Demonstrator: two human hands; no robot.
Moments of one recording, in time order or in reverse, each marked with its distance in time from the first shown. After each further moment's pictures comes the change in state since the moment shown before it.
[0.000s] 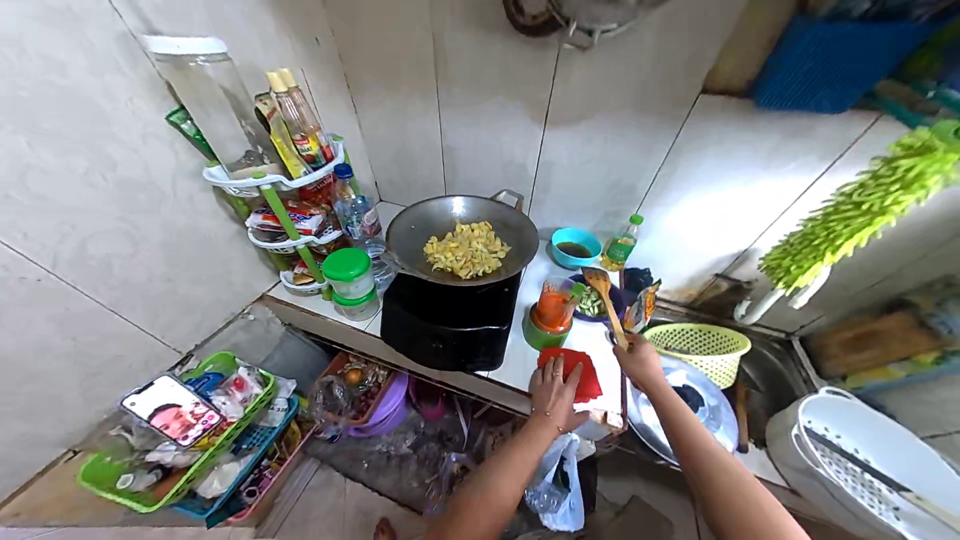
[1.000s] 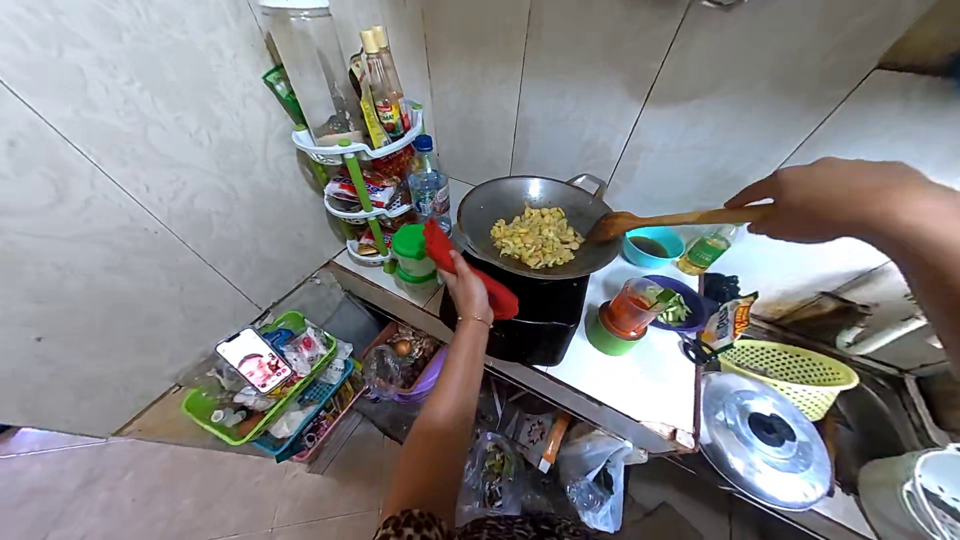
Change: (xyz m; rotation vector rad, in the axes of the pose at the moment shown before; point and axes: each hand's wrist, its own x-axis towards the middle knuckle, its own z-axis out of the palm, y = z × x) left_hand -0.038 -0.124 -0.244 -1.422 1.168 -0.462; right_hand -0.036 -0.266 -0.150 -0.929 -0.034 -0.495
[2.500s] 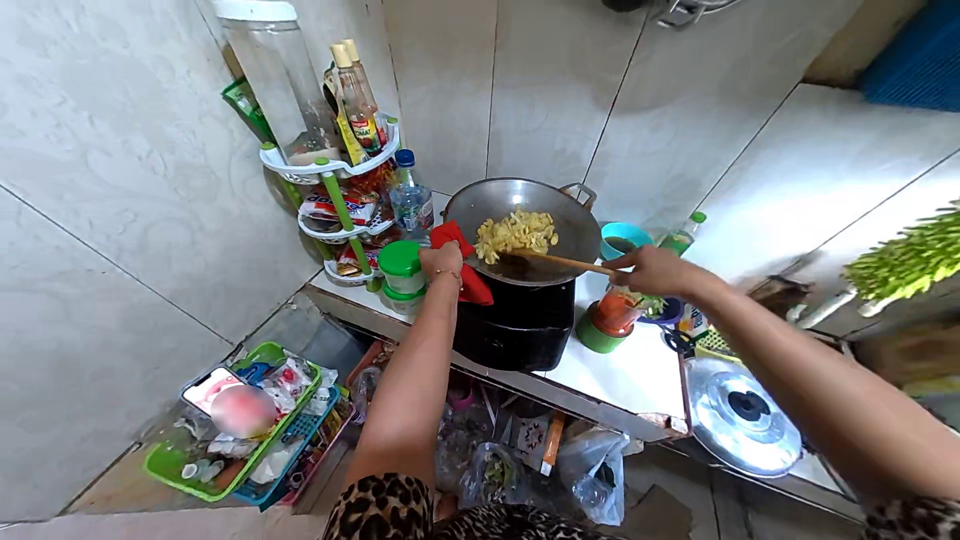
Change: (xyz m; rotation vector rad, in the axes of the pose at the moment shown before) left_hand 0.089 0.036 0.016 0.528 0.020 -0.108; right_hand 0.030 -0.072 0.103 0.527 -0.087 -0.092
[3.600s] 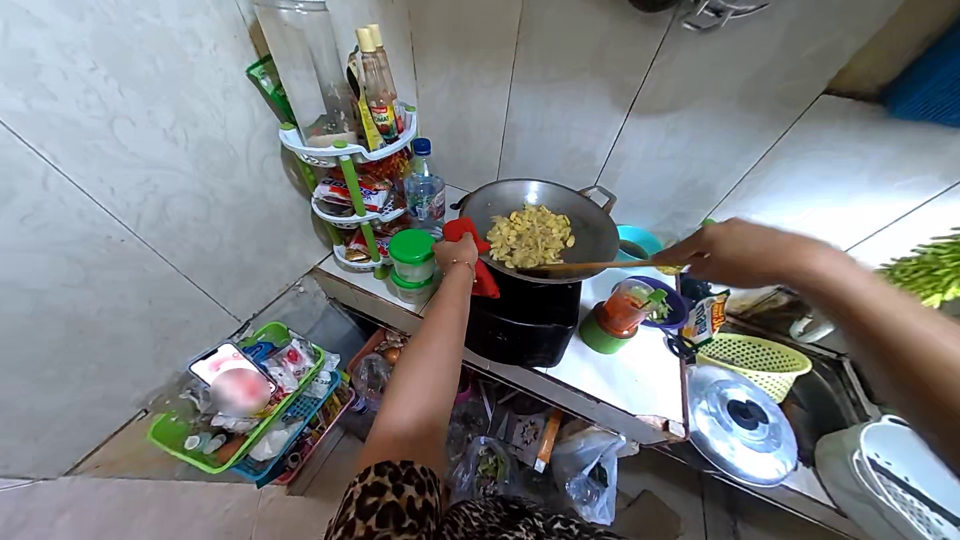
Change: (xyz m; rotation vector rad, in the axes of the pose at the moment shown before) left_hand -0.005 -0.004 0.001 0.043 -0.033 -0.008; right_hand -0.056 -0.026 -0.066 -0.450 -0.043 -0.099
